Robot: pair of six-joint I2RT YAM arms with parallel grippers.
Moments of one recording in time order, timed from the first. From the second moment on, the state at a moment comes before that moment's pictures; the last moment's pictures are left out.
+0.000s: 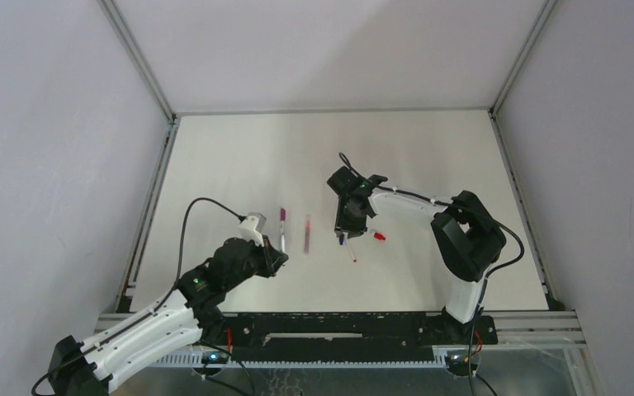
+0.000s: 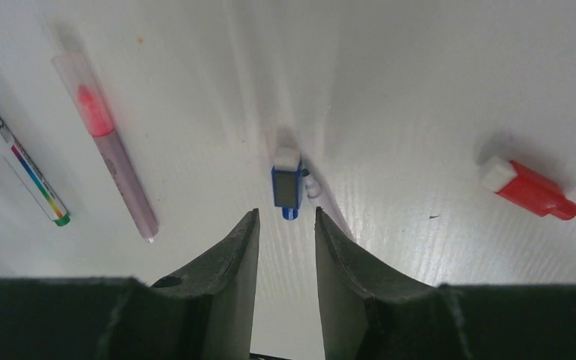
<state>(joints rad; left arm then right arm) -0.80 0.58 0.27 -0.20 -0.10 -0.60 0.74 1.82 1.24 -0.70 0.03 0.87</state>
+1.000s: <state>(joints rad) -0.80 0.69 0.27 -0.17 -0.08 -0.59 0.71 1.89 1.31 -0.67 -0.02 0.82</state>
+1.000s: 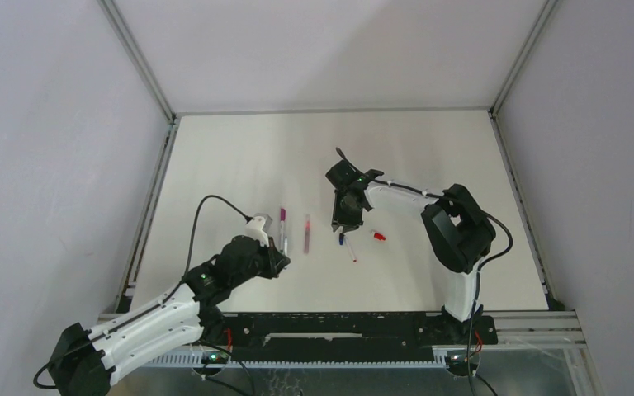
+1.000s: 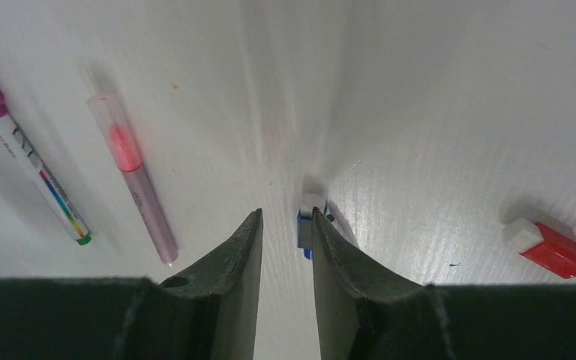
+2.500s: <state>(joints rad) -0.80 0.65 0.27 -0.16 -0.07 -0.60 0.80 1.94 1.31 -0.71 0.07 0.74</state>
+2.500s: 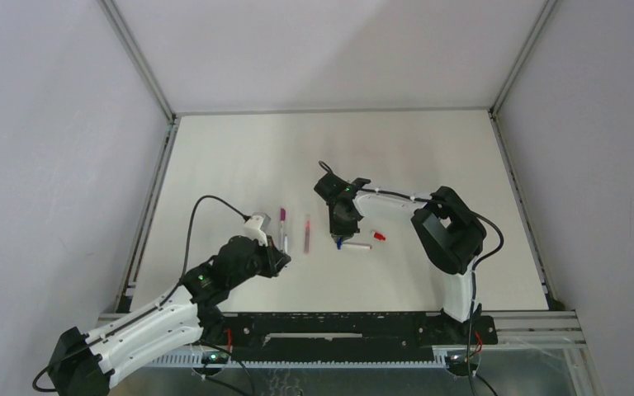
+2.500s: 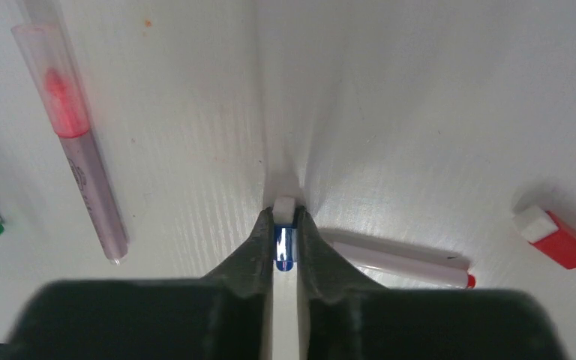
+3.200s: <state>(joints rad) -0.80 0.59 0.27 0.09 0.04 -0.58 0.82 1.40 1.08 -0.11 -0.11 0.64</state>
